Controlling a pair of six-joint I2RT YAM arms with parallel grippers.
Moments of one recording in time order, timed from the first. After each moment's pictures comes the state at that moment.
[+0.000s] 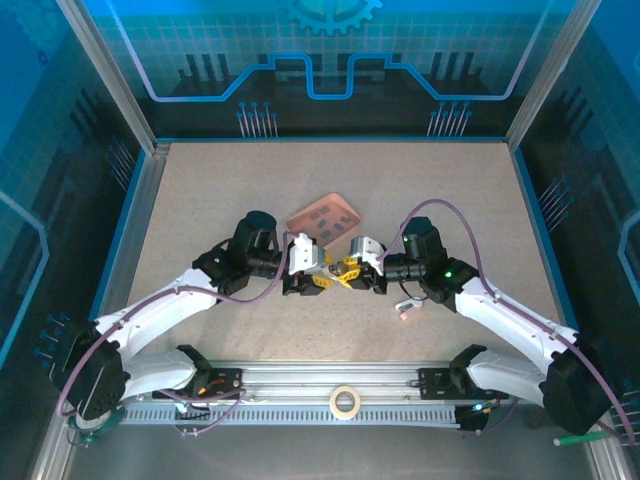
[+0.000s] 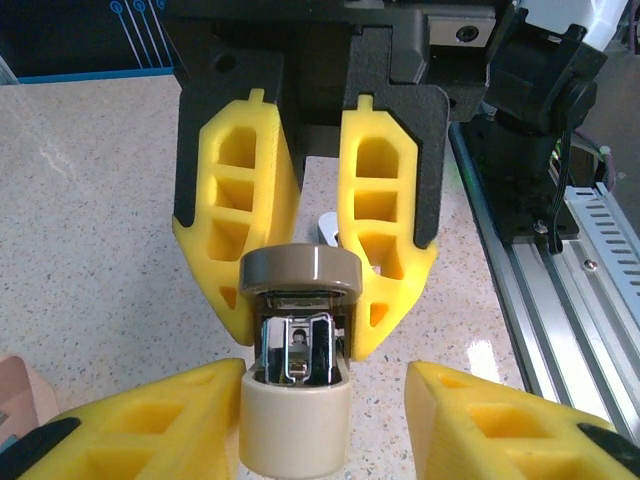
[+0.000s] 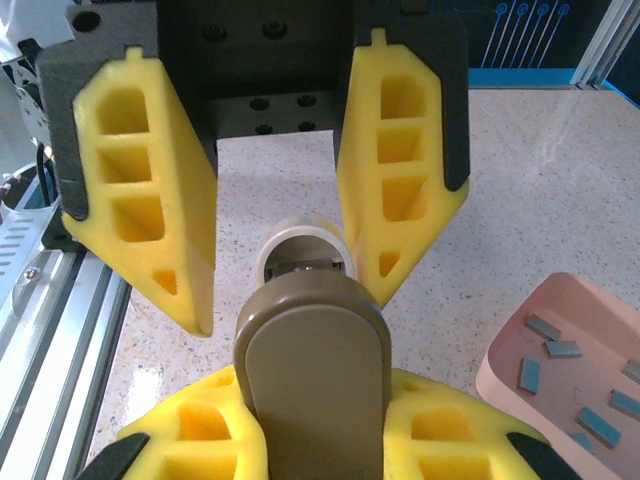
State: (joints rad) left arm -0.62 1.18 0.78 -0.15 0.75 0.49; right arm 0.58 1.09 0.68 -0.10 -0.74 -0.45
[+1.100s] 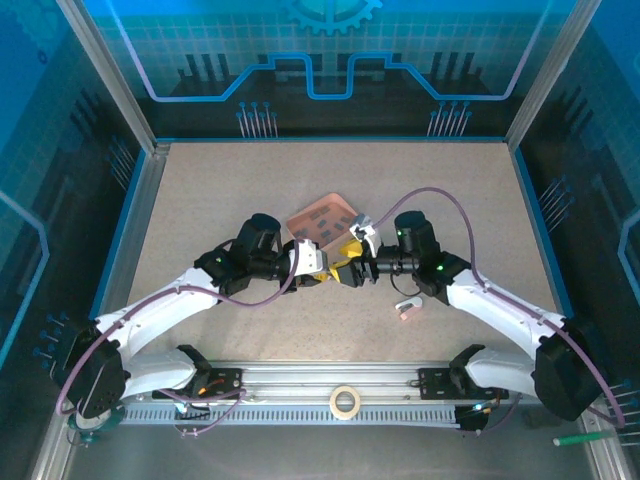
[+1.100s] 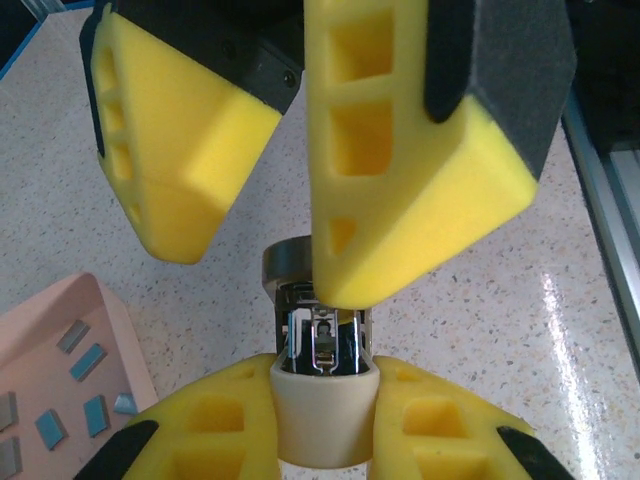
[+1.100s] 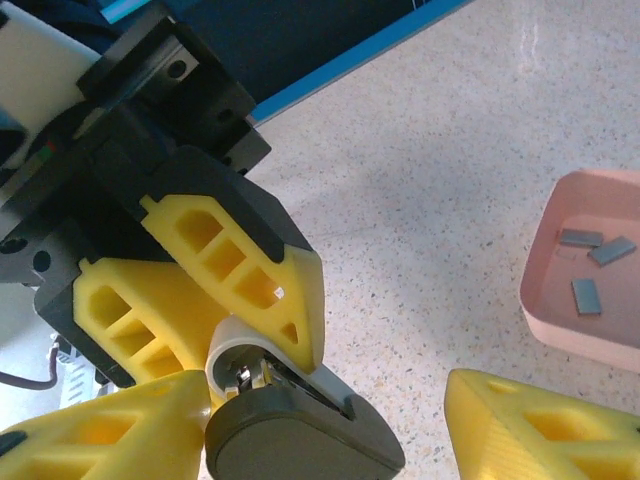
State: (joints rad) left arm -0.64 1.19 0.80 -0.26 0.54 0.62; right arm 0.58 1.18 0.71 -0.02 -0.66 0.08
